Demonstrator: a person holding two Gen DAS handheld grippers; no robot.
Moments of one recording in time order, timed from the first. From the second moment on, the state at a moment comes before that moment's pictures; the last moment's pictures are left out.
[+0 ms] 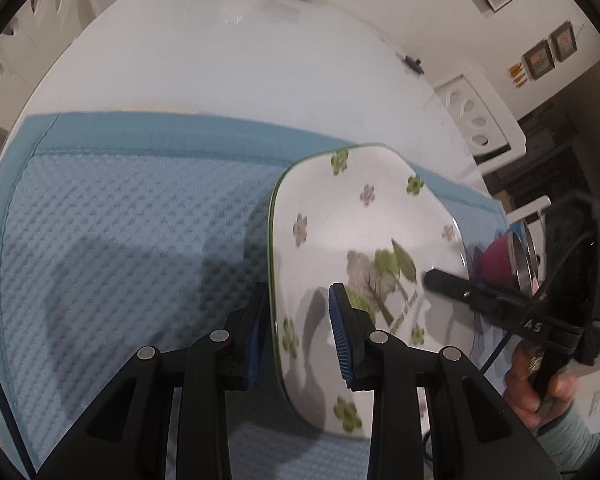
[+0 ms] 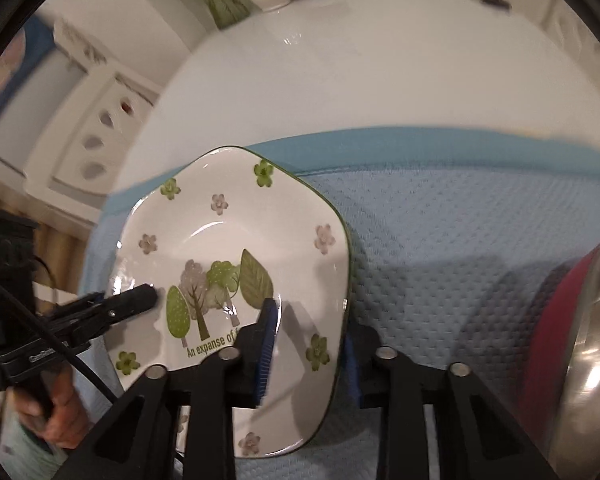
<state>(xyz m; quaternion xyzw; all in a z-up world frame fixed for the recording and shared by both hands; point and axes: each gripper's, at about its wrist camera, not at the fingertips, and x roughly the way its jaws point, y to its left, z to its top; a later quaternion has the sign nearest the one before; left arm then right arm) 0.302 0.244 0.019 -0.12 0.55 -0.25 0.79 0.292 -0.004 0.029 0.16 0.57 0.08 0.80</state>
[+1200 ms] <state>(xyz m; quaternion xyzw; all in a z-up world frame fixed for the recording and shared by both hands) 0.215 0.250 0.136 -0.14 0.48 -0.21 0.84 0.227 0.018 0.135 0.17 0.53 0.09 0.83</state>
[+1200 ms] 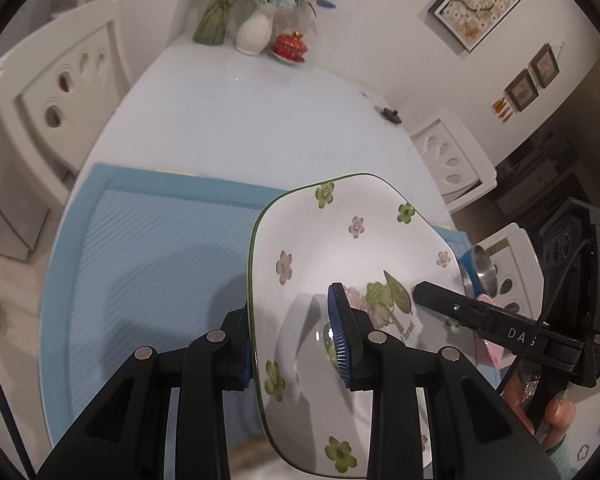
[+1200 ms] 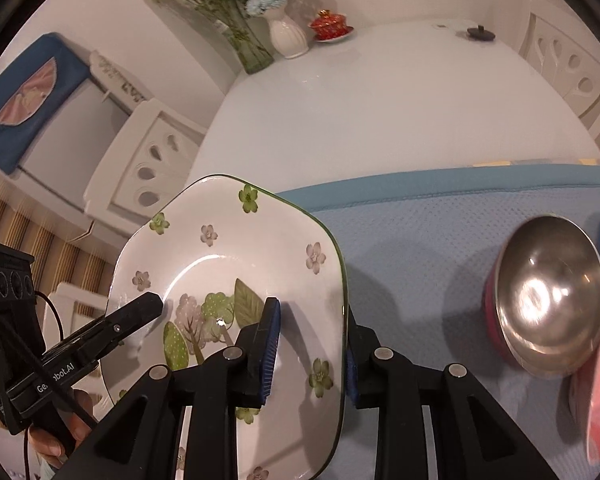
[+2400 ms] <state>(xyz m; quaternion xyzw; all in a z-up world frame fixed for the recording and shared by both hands) -0.015 0.299 0.057 -0.18 0.57 -0.10 0.80 0.108 0.115 0.056 0.10 0.68 0.17 0.71</state>
